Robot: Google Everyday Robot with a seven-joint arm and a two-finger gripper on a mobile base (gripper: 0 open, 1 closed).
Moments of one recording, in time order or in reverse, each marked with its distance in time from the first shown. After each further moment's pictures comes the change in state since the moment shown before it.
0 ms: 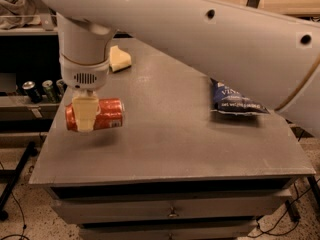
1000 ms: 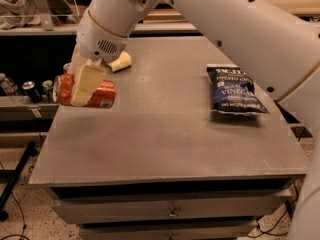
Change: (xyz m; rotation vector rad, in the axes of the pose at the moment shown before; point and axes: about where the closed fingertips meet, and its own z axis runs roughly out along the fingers) arm -0.018 -0.035 -0.043 -0.052 -0.392 -0.108
